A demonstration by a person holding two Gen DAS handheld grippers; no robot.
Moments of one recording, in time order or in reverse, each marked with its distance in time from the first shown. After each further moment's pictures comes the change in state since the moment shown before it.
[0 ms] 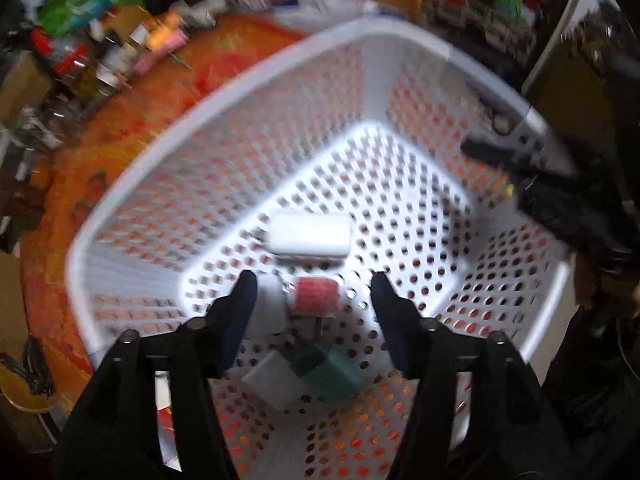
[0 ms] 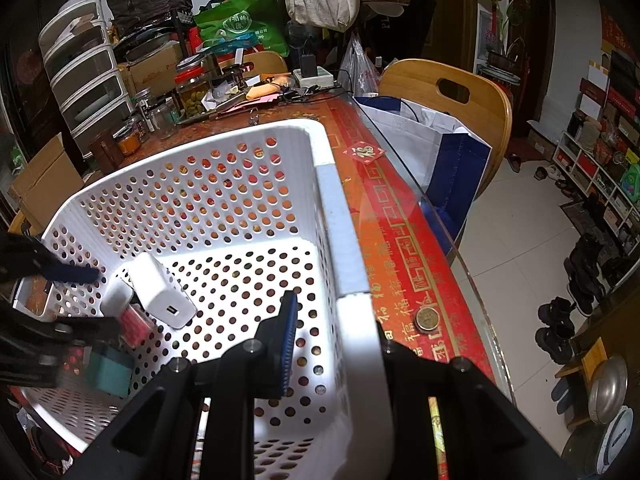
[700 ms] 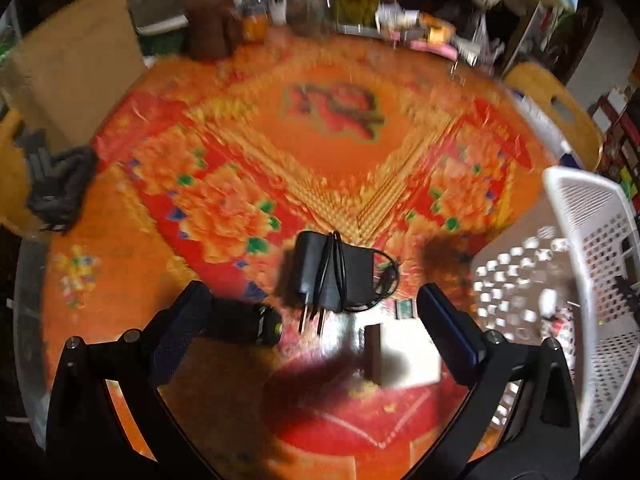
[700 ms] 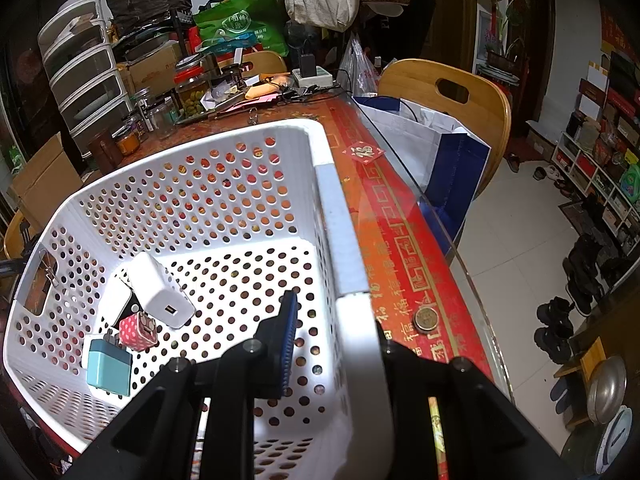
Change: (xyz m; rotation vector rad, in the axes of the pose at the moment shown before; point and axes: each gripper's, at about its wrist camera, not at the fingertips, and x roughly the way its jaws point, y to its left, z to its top) left arm 0.016 0.264 -0.141 -0.643 -0.063 0.158; right arm 0.001 -0.001 0.003 -0.003 0.002 -0.003
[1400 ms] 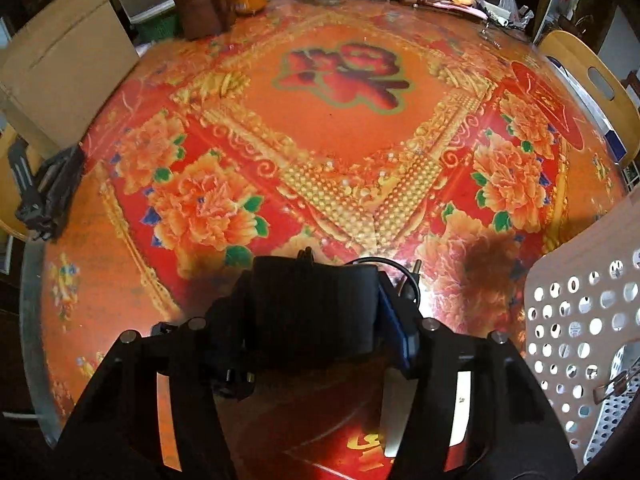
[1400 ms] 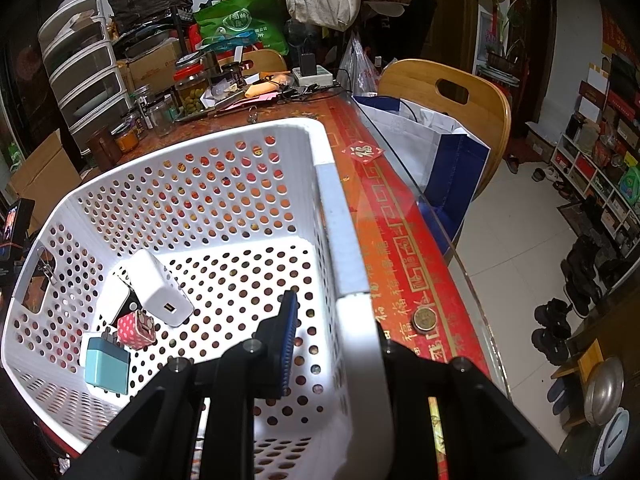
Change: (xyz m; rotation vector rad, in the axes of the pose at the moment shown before) left arm 0.052 -0.030 0.007 0.016 0.042 0.134; right arm 0.001 -0.001 0.000 -0.007 0.007 -0.004
